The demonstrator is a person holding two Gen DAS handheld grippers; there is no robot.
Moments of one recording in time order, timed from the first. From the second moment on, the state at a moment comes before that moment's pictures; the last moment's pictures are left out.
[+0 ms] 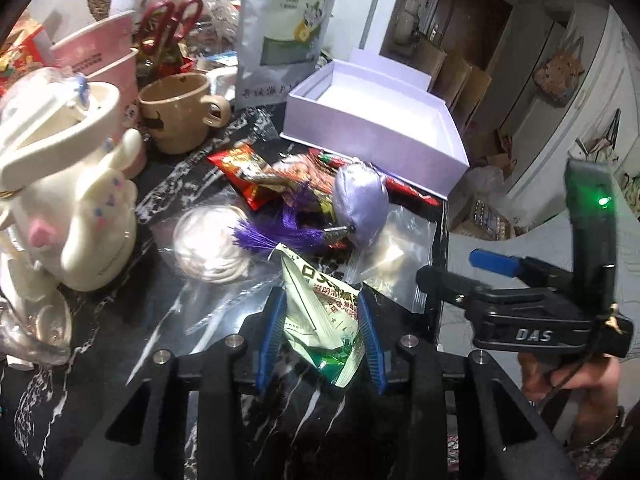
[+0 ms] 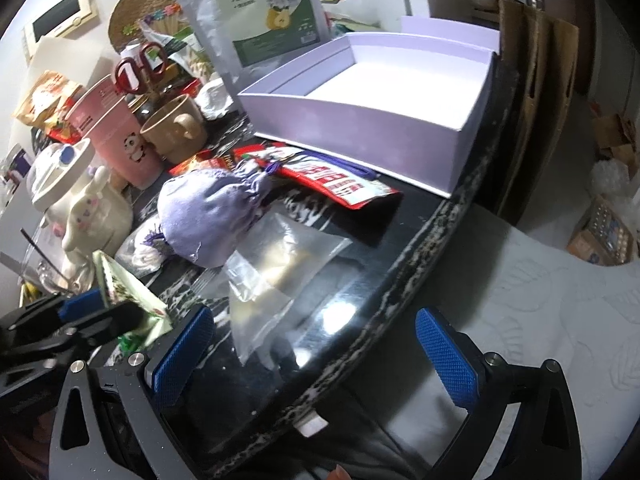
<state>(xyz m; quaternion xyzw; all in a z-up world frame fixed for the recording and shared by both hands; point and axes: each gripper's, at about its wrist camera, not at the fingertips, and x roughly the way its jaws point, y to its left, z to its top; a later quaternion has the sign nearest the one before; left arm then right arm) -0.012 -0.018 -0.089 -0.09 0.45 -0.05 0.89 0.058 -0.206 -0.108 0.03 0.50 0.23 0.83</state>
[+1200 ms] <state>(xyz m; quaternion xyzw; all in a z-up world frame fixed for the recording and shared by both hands) -0.007 0.003 -0.110 -0.16 0.46 -0.07 0.87 0.060 -0.172 -0.113 -0.01 0.48 0.26 0.84</state>
